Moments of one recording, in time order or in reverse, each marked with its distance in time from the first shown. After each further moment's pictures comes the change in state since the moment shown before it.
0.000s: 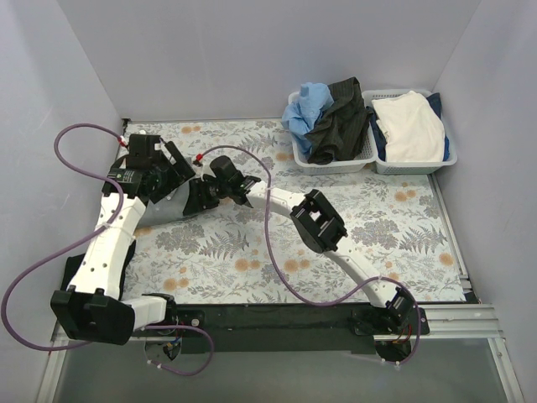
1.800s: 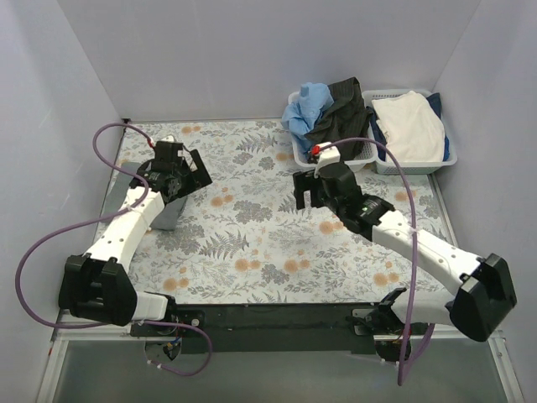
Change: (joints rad) left arm -0.079 0.122 -0.148 0.256 -0.029 0.128; right arm -0.149 -1.380 -1.227 -0.159 0.858 -0.358
